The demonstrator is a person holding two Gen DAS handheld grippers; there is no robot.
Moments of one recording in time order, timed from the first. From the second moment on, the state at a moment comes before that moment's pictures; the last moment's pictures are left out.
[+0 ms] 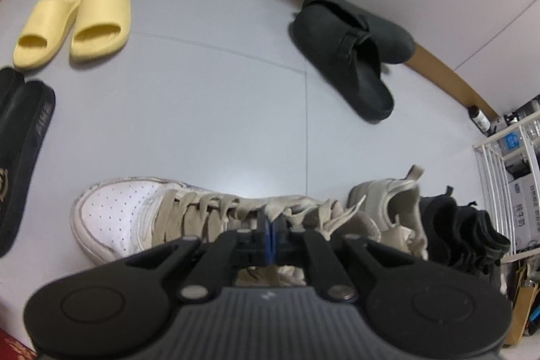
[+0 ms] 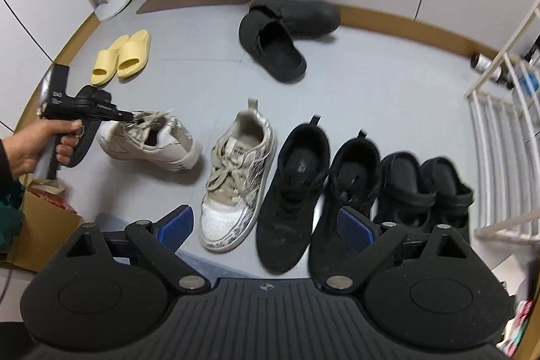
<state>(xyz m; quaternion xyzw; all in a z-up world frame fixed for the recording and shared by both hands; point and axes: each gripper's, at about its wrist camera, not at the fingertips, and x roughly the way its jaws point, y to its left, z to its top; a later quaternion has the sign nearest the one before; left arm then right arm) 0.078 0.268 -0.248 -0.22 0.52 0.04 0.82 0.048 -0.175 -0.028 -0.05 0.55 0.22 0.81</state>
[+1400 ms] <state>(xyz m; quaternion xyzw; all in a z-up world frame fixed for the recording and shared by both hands) 0.095 0.262 -0.075 -0.17 0.53 0.05 0.83 0.025 -0.176 0.035 0.01 0.50 0.21 0.84</state>
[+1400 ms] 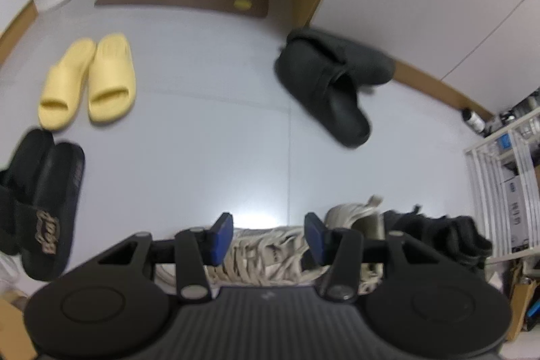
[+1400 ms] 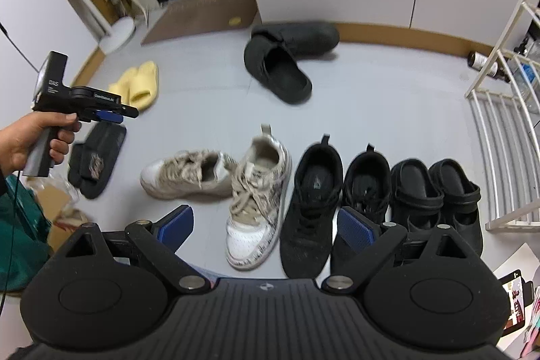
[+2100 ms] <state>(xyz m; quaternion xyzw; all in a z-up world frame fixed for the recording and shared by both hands) 0.053 0.186 0.078 -0.14 0.49 0.10 0.86 -0.028 -0.187 0.053 0.02 0.46 0.23 0.86</state>
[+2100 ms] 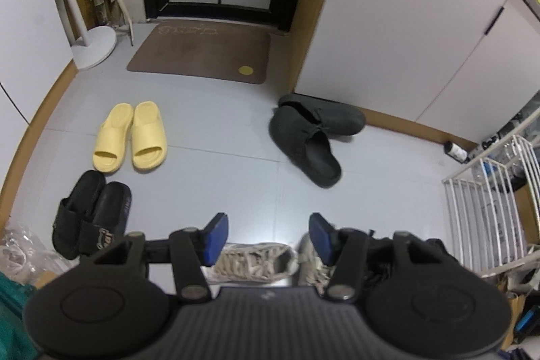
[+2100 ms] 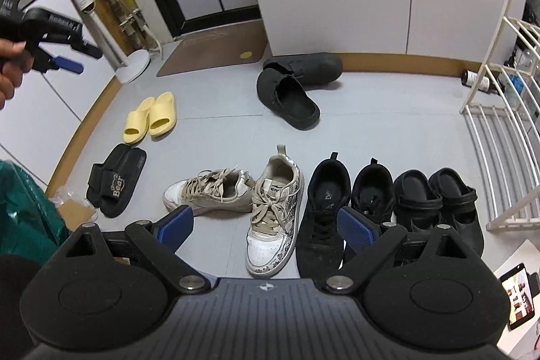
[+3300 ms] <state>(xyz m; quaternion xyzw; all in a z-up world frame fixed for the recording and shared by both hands) 0.046 0.187 -0.048 -0.14 0.49 0.10 0.85 0.015 -0.116 -0.052 0.11 0.48 0.21 0.85</state>
